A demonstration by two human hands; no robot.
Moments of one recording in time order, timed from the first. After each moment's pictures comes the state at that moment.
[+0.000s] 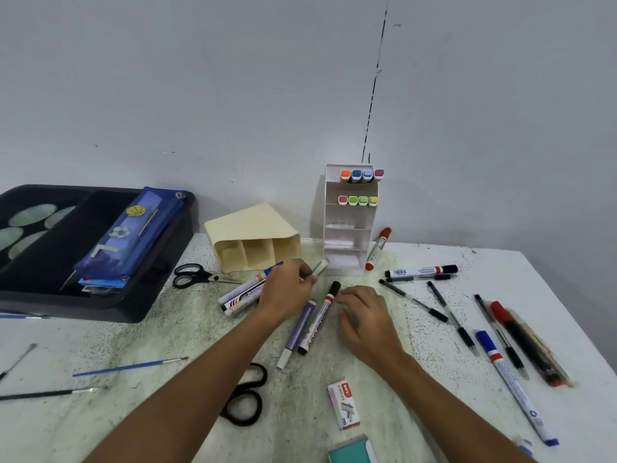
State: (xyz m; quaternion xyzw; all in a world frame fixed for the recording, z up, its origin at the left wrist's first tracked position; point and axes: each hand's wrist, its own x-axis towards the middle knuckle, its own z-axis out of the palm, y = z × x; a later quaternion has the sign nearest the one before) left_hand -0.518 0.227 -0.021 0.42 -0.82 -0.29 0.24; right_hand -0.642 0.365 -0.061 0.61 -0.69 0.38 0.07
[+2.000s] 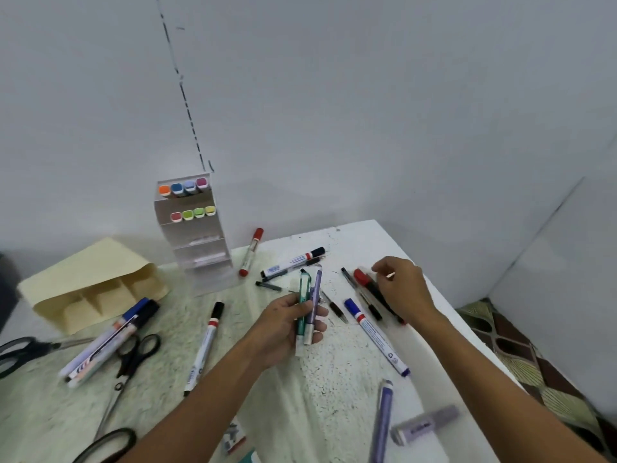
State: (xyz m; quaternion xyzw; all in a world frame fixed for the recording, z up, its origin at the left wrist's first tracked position) left_hand -0.635 0.364 -0.014 0.24 -0.45 -0.86 0.03; right_hand -0.801 0.523 0.005 0.25 -0.90 0.36 -0.03
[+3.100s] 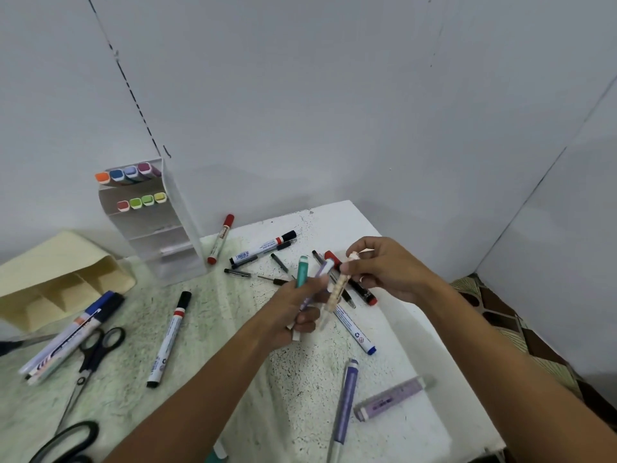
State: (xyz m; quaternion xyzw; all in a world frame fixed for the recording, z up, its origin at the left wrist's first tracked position) left_hand -0.672 0.408 -0.016 0.19 -0.48 -0.85 -0.06; right_hand -0.812 0.558 0.038 0.22 -0.68 0.58 -0.40
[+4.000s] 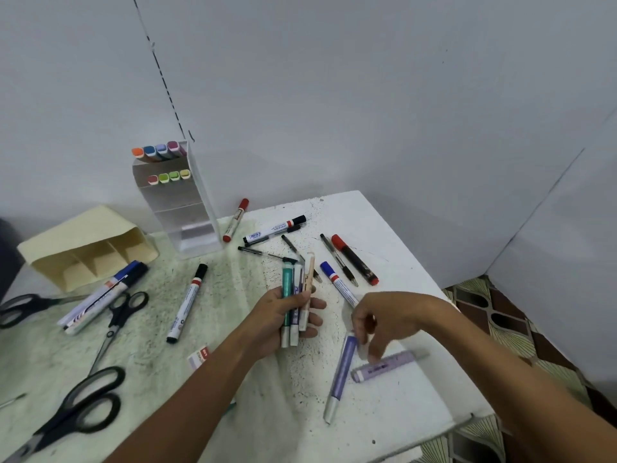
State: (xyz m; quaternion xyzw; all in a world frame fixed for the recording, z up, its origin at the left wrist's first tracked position) left_hand -0.611 0.425 -0.028 0.23 -0.47 -0.85 0.02; right_hand -0.755 0.595 0.029 0.48 -0.76 0.04 -0.44
